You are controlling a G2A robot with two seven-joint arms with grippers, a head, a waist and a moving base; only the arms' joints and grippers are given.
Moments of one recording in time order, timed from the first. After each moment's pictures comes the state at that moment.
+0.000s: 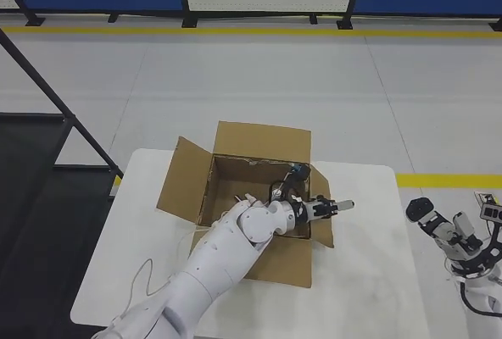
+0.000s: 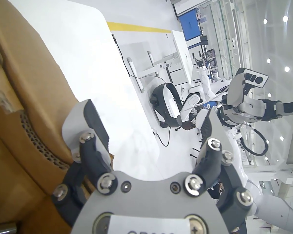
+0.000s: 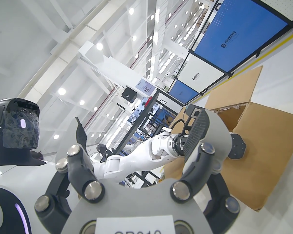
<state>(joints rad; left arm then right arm) 0.35 -1.71 -0.62 -0.55 -0.01 -0.44 -0.48 -1.21 -1.12 1.80 -1.38 0.72 -0.72 1.05</state>
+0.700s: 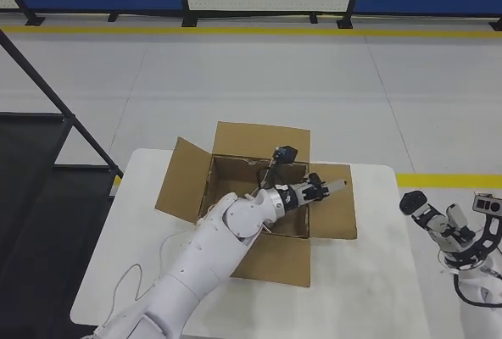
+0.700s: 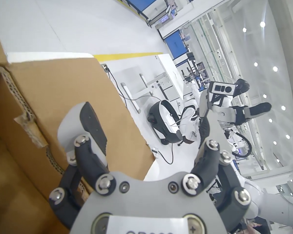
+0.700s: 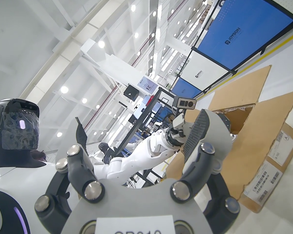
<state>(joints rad) 0.42 -1.61 -0.81 -0.77 0.14 -0.50 -0.40 -1.16 -1.12 1.75 -1.37 0.72 -0.71 1.00</state>
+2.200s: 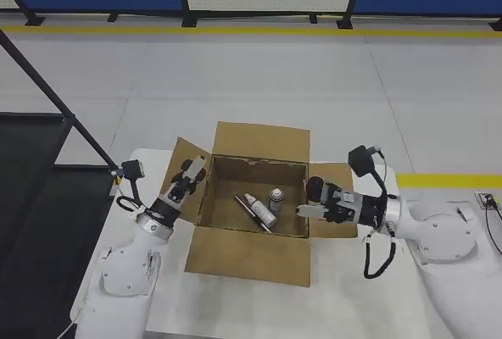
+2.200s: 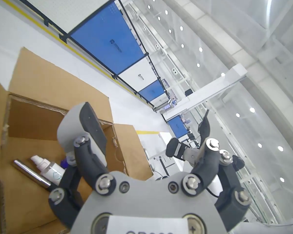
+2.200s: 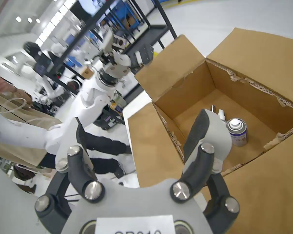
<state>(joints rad) 1.09 -1.39 -1.54 -1.67 0.17 -0.31 -0.39 -0.78 -1.13 1.30 -1.63 -0.14 -0.45 1.03</state>
